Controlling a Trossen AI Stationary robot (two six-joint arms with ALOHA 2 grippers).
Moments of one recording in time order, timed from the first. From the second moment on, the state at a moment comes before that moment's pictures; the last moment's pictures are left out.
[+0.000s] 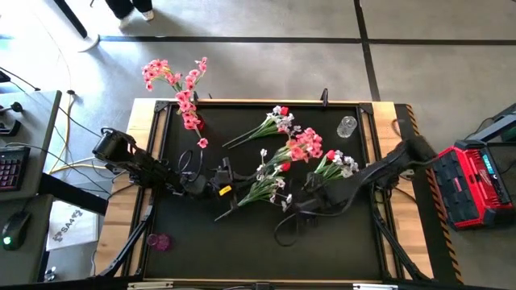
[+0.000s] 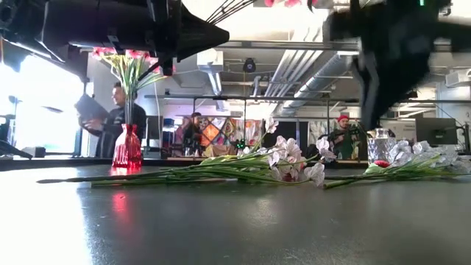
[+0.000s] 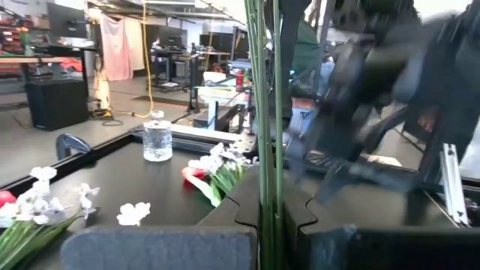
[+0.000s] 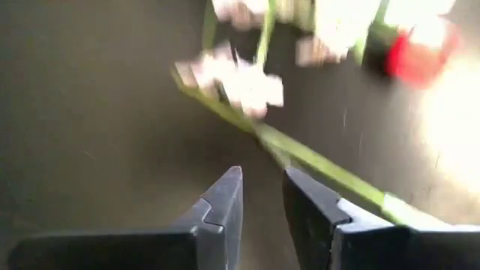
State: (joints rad) left arm -0.33 1.65 0.54 1.16 -0.57 -0.06; right arm 0.44 1.64 1.13 -0.86 0.31 0.53
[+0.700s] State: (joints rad) left arm -0.33 1.65 0.54 1.17 -0.53 -0.14; right arm 0.69 1.14 0.60 0.35 0.73 0.41
